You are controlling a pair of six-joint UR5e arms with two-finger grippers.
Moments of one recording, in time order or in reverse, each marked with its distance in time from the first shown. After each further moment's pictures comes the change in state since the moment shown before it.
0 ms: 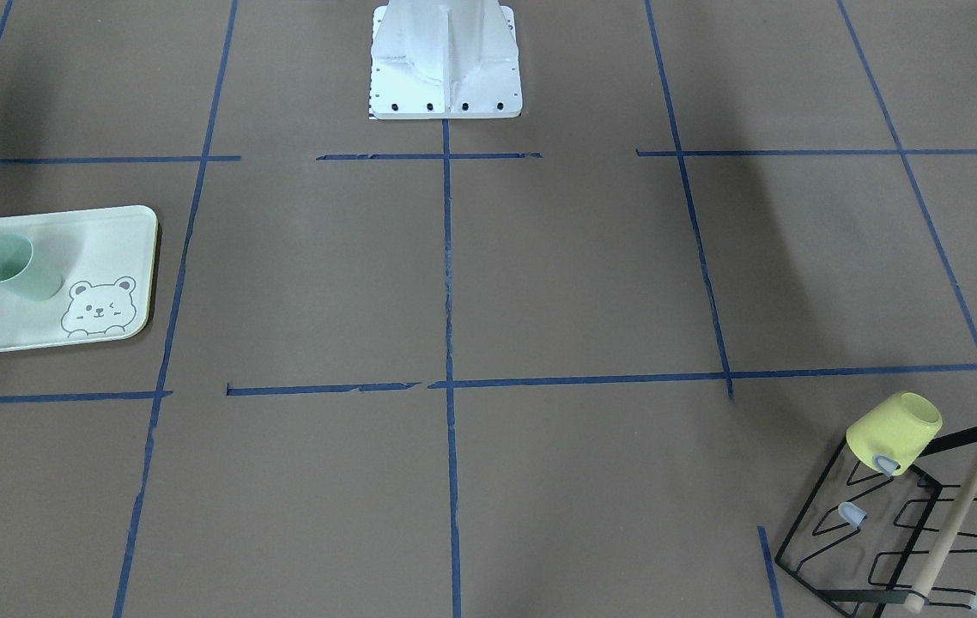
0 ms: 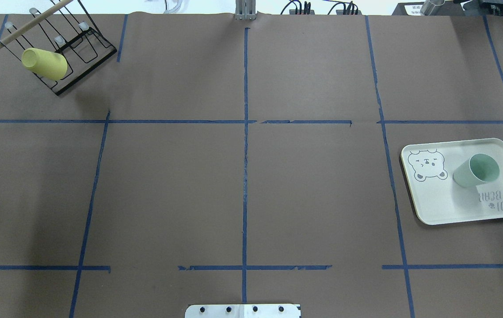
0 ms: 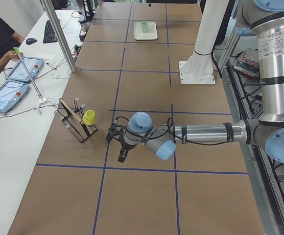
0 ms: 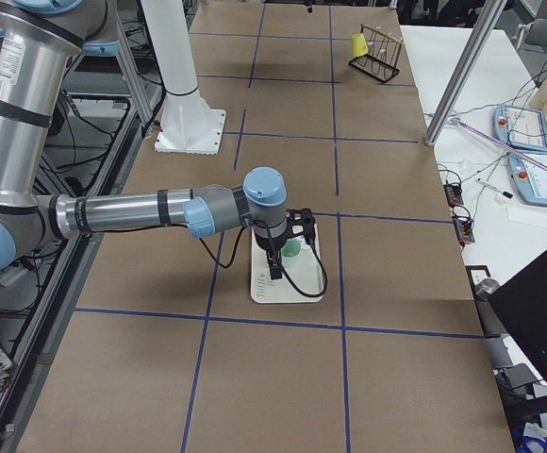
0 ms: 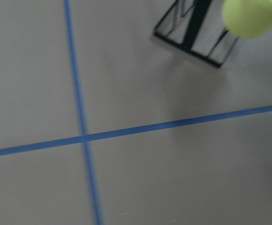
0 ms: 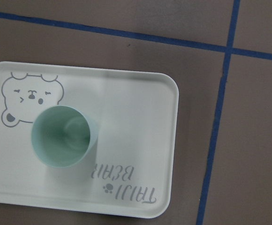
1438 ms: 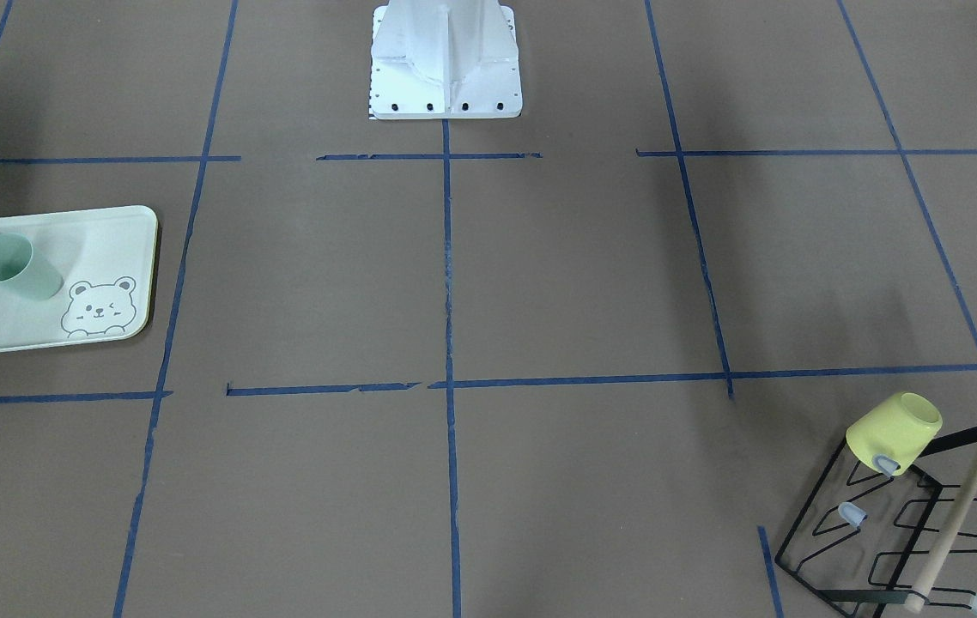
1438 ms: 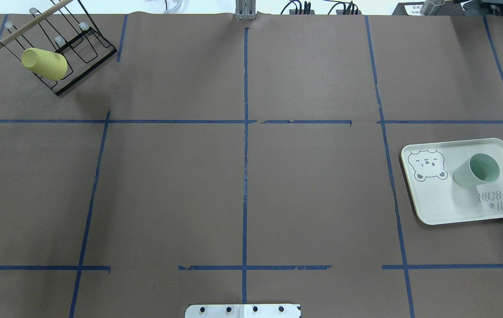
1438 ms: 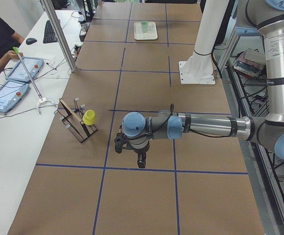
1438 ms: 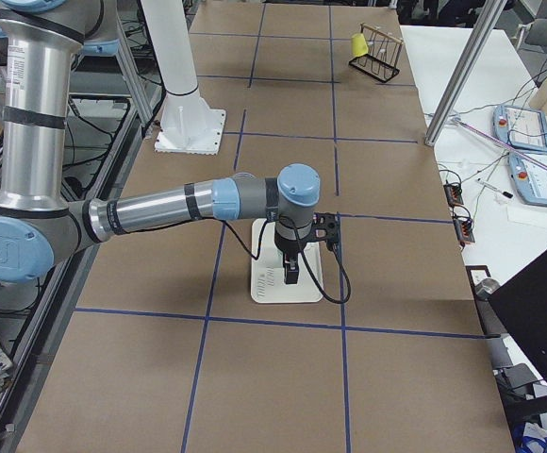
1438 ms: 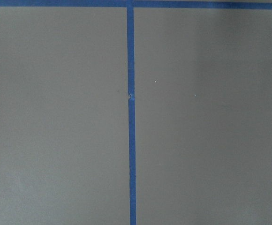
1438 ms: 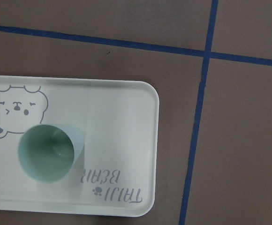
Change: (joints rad) left arm -0.091 0.022 -0.197 0.797 -0.180 0.273; right arm 0.066 0.174 -0.044 -0.321 0.003 -0.134
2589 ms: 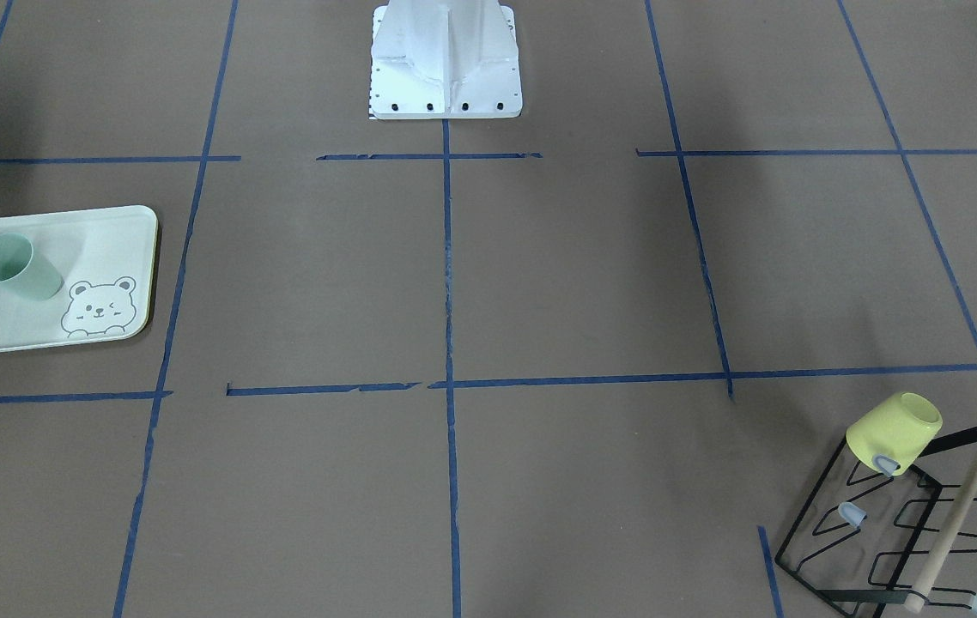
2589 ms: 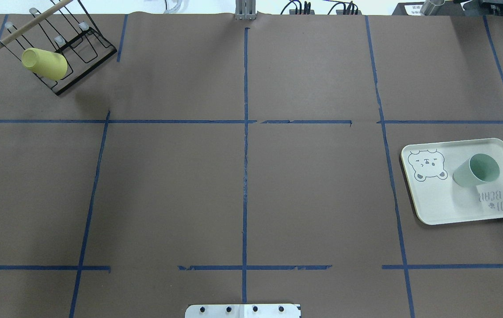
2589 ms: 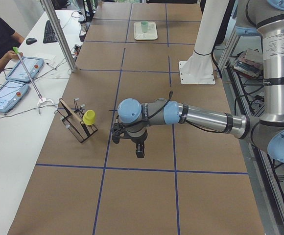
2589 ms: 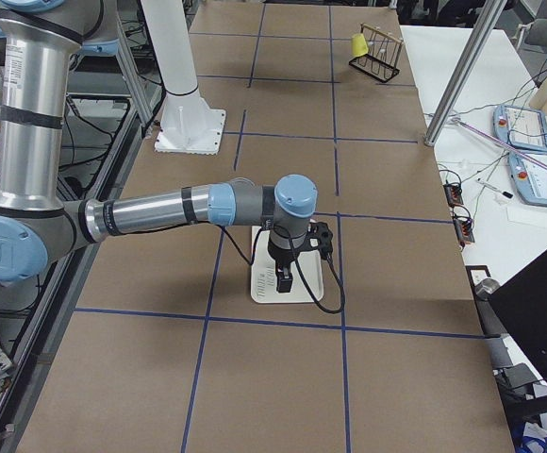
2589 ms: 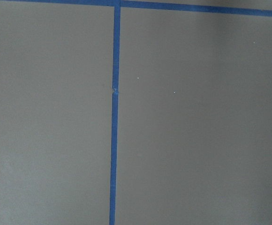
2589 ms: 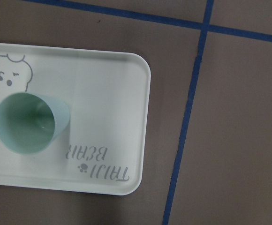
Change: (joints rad) left arm -0.011 -0.057 -0.075 0.166 -0.004 -0.003; right arm 0.009 -0.043 -0.019 -0.036 -0.003 -0.119
